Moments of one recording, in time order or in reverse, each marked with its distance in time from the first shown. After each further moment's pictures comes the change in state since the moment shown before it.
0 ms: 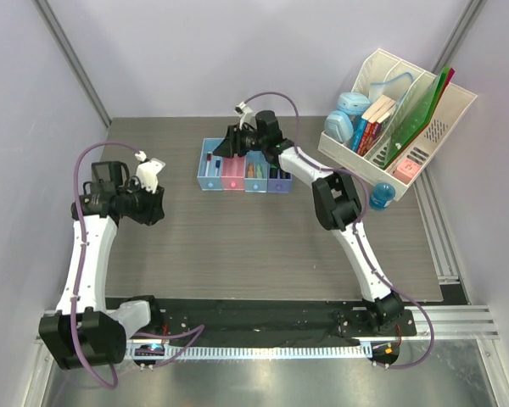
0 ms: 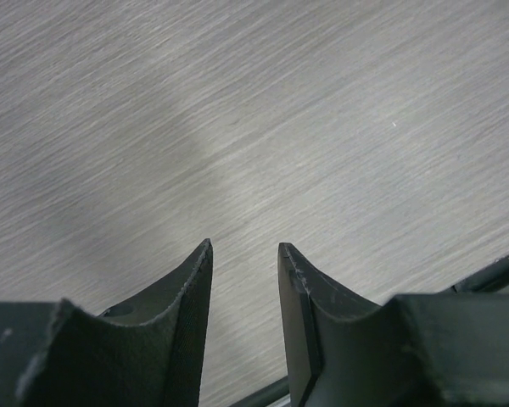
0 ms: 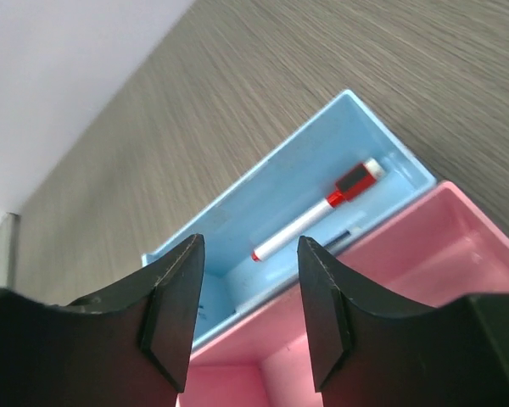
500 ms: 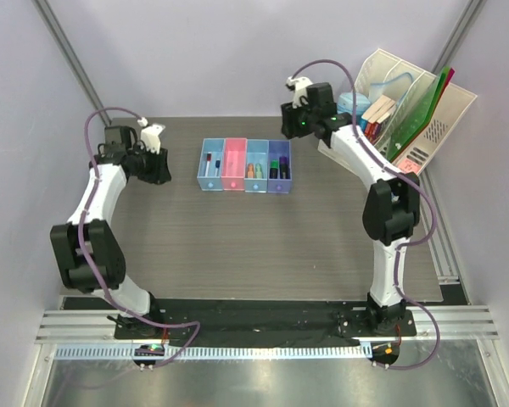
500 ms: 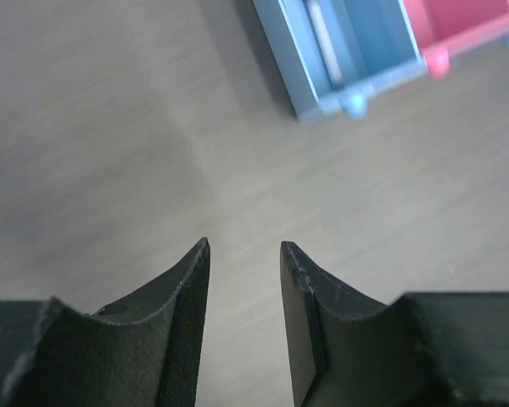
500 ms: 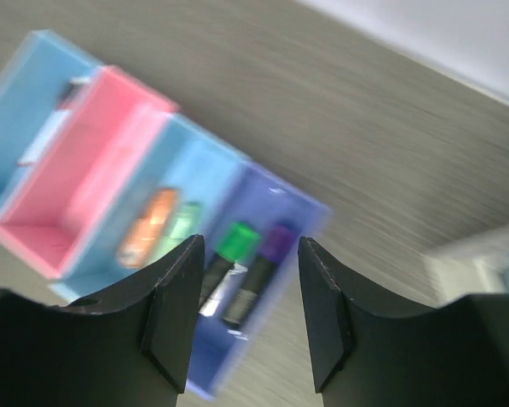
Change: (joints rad) left arm 0.000 0.451 0.185 0.299 0.032 -0.127; right arm -0.142 -0.523 -0.276 -0.561 0.509 -0.476
